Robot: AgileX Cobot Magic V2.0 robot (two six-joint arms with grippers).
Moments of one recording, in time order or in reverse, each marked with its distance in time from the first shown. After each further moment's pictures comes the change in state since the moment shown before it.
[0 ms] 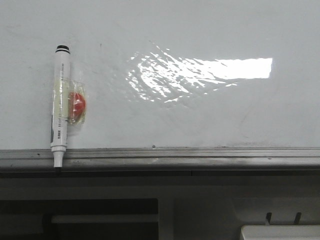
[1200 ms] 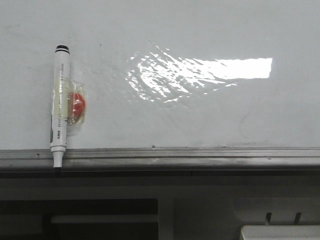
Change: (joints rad) left arm 0.000 0.000 0.000 0.118 -0.004 0.000; right arm 0.000 0.000 0.000 0.000 -0.016 0.002
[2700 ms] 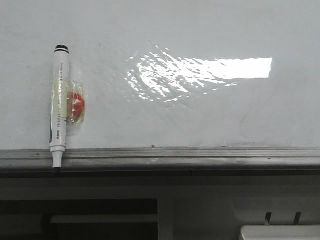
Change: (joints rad) left arm 0.000 0.235 -0.243 -0.266 -0.052 0.000; right arm 0.000 0.167 -0.252 0.129 0.194 0.006
